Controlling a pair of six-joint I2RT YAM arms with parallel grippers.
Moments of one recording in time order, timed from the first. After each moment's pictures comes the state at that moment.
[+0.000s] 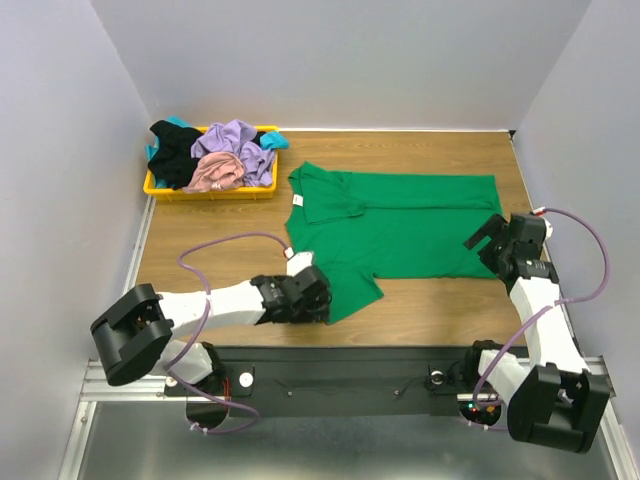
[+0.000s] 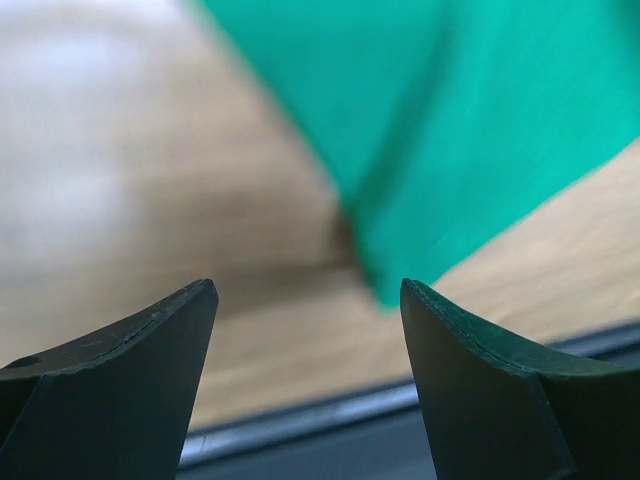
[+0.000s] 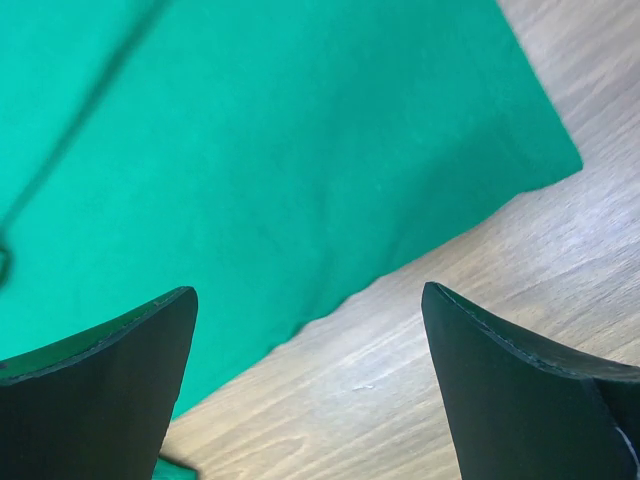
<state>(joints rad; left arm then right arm) -0.99 1.34 0.71 -0.40 -0.24 -0.94 -0.21 0.99 0.66 -0.46 0.07 0.59</state>
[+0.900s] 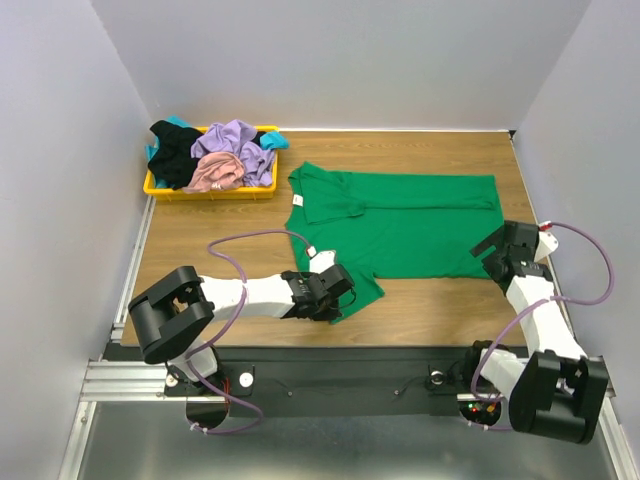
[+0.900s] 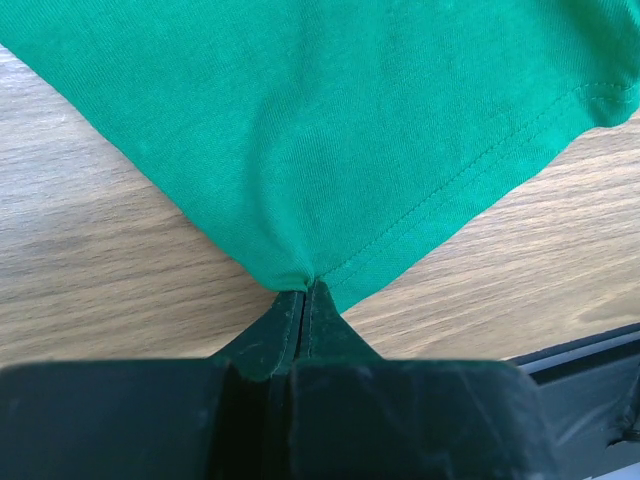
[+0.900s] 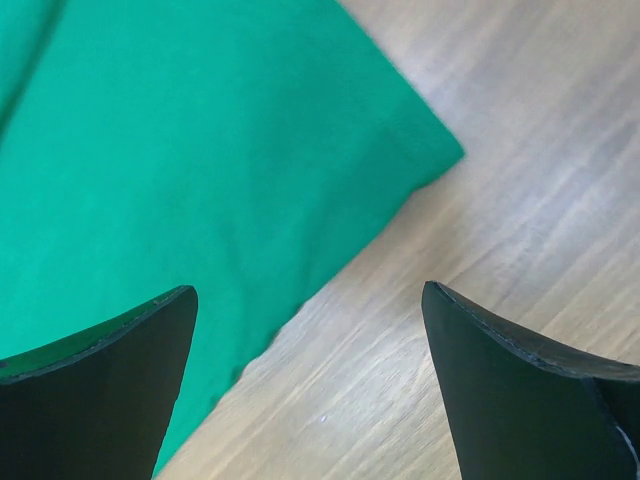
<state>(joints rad) -1.11 1.54 0.79 -0.34 -0.22 -1.04 -0.21 0.99 0.60 -0.45 0.27 0.67</state>
